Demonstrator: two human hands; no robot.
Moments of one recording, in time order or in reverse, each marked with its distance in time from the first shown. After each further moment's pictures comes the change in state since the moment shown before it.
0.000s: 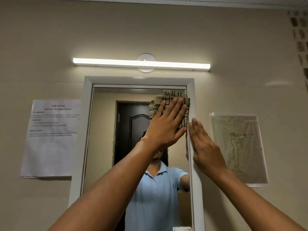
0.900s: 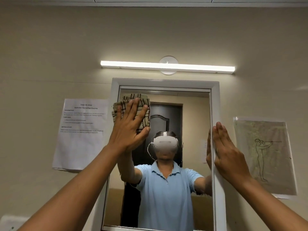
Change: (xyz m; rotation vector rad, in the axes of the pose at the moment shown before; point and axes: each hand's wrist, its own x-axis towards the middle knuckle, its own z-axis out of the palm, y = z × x) left_hand -0.123 -0.132 -0.016 -0.068 0.063 -0.364; right_hand 0.001 -0.014 0.002 -0.029 0.040 0.018
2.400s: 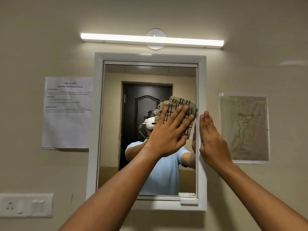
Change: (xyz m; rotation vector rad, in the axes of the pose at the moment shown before) left_hand -0.031 0.163 0.035 0.028 -0.121 0.372; right_hand -0.047 -0.004 0.007 0.087 -0.110 0.085
